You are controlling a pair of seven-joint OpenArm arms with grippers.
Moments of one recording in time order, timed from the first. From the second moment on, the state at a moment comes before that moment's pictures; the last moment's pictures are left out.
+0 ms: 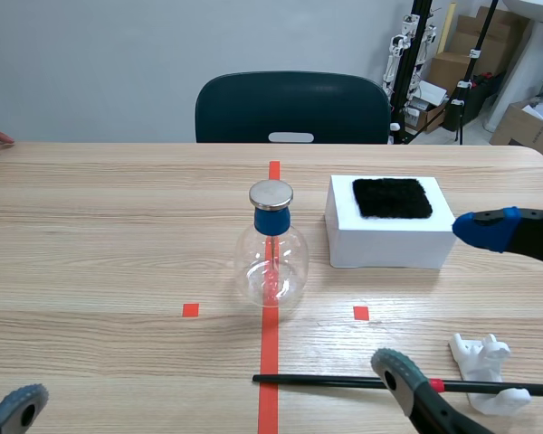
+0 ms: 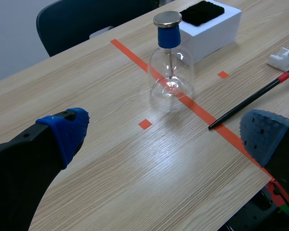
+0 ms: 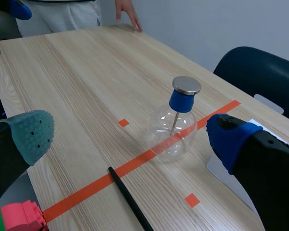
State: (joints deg) left arm 70.4 -28.8 -18.4 118.7 -4.4 -23.8 -34.7; right arm -59.5 41.4 7.8 119.6 6.1 26.2 36.5
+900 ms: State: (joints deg) left arm 74.4 -28.9 -18.5 119.0 -4.4 -23.3 -35.4; right arm -59.5 41.4 7.8 119.5 10.2 21.4 30.2
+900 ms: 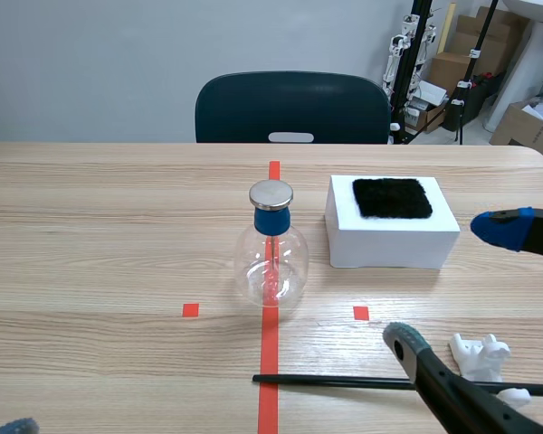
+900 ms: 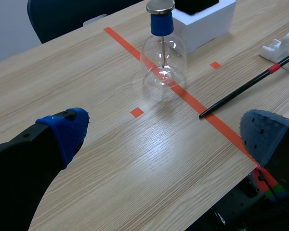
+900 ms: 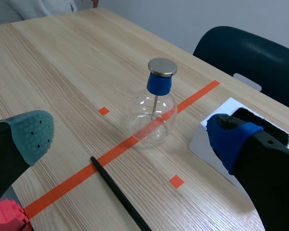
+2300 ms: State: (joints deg) left arm 72.5 -28.9 -18.5 119.3 -4.4 -22.8 -36.7; right arm -59.5 41.4 7.8 119.5 10.2 21.4 24.0
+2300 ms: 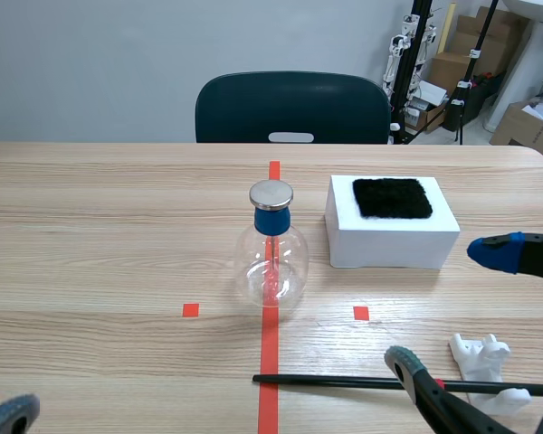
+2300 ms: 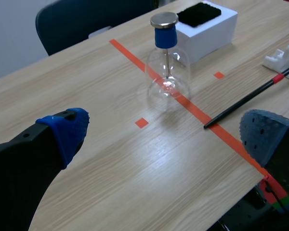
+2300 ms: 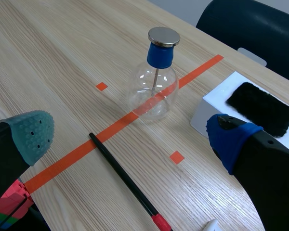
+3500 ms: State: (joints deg) left arm 72.0 -28.9 -18.5 123.2 -4.4 -22.7 -36.2; right arm -59.3 41.4 7.8 119.5 10.2 21.5 24.1
